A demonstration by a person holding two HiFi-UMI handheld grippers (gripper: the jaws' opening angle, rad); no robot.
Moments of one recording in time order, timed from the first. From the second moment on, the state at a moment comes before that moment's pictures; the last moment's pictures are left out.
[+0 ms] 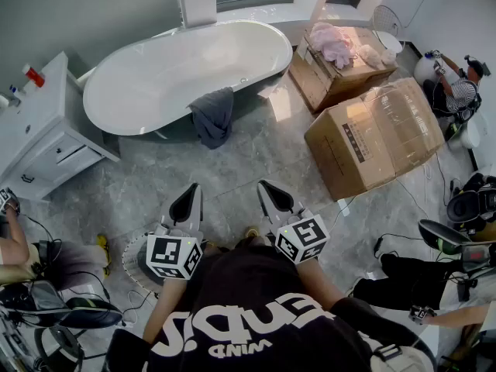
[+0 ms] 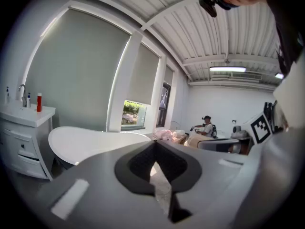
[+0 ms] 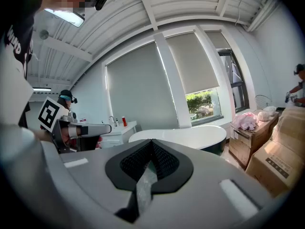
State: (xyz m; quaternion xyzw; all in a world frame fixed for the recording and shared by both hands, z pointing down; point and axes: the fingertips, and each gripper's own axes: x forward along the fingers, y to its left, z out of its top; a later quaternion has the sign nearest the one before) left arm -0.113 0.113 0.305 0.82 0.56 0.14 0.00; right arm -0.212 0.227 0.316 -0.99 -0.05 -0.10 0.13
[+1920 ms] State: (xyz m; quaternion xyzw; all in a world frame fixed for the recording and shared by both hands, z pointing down) left arm -0.108 0.209 0.319 0.84 0.52 0.12 0.00; right arm -0.209 0.326 0.346 -0.98 0.00 -0.11 0.14
